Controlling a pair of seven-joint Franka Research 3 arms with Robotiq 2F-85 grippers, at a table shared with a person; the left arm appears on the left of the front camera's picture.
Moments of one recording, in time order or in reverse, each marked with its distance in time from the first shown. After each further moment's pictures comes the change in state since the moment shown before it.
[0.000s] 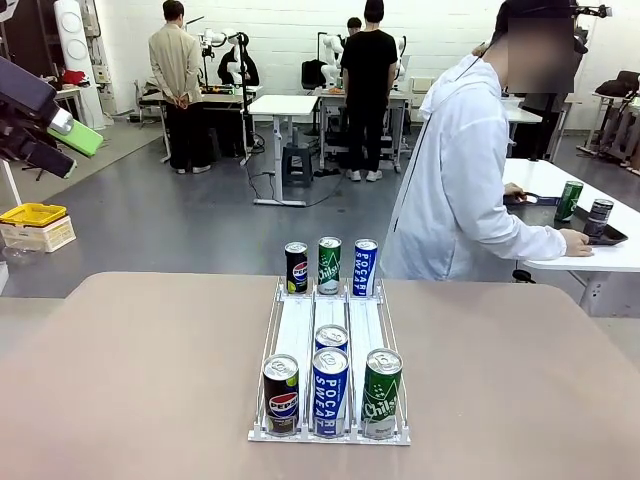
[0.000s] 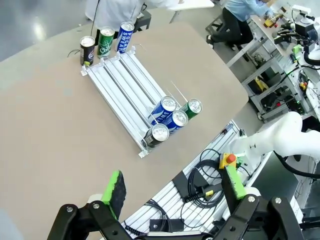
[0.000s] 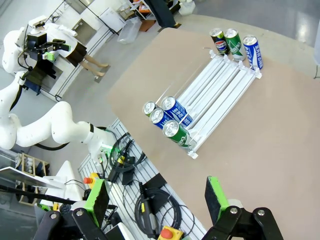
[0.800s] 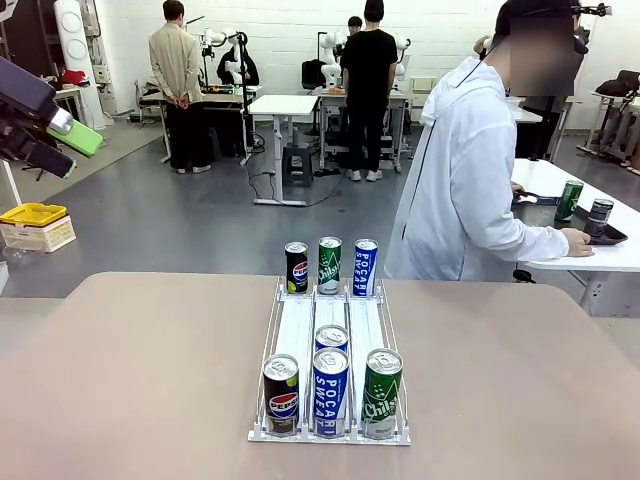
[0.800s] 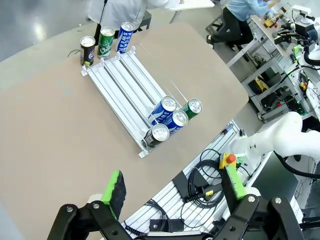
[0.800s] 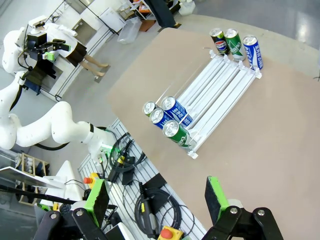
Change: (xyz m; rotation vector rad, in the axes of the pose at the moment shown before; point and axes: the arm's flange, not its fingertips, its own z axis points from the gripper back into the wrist) left arm 0.000 0.000 0.000 0.000 0.000 0.000; right arm 0.000 0.000 0.000 0.000 0.000 0.001
